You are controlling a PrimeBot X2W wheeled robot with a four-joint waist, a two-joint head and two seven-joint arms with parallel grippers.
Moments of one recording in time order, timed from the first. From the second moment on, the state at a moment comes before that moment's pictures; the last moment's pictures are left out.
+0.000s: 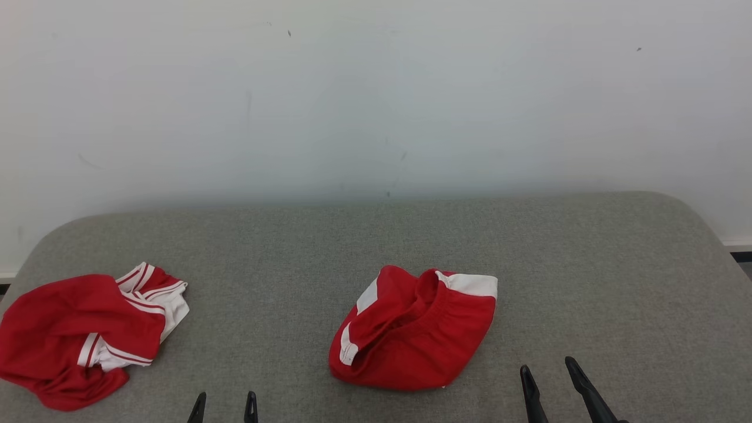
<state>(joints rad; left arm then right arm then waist) 0.19 0.06 -0.12 0.08 -0.10 0.02 -0.26 0.19 -0.05 0.13 0.04 0.11 0.13 -0.26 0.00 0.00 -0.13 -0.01</state>
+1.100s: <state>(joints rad) 0.16 0.05 -0.16 0.11 -0.07 -0.02 -0.26 0.19 -0.05 0.14 0.05 0.11 0.13 -0.26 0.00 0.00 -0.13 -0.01</state>
